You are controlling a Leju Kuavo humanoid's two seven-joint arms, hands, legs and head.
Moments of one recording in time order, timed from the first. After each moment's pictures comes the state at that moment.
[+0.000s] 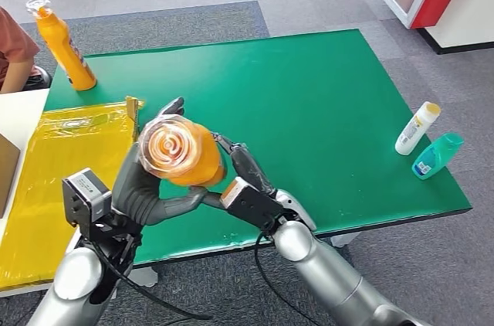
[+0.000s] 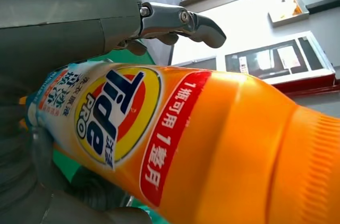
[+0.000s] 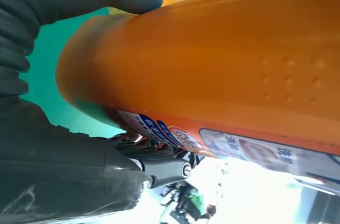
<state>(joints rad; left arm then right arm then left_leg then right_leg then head) -0.28 -0.01 -0.56 -1.74 -0.11 0.03 -0.23 -0.34 0.04 0.57 -1.42 0.34 -0.12 -0.27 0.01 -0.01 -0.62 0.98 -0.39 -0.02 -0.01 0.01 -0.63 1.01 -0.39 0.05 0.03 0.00</state>
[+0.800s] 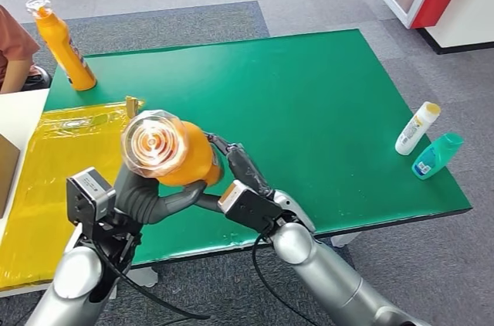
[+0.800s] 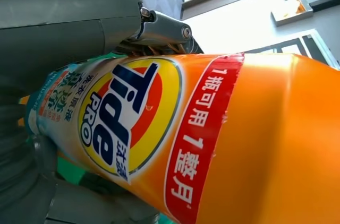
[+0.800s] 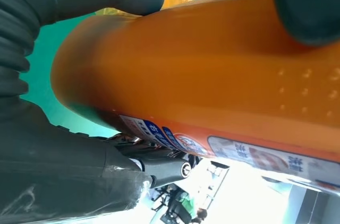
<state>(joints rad) -0.29 0.00 -0.57 -1.74 -0.11 0.01 -0.22 -0.34 0.03 0.60 -1.46 0.35 -0.11 -0.26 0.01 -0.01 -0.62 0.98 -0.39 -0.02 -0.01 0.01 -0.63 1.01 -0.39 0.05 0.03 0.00</state>
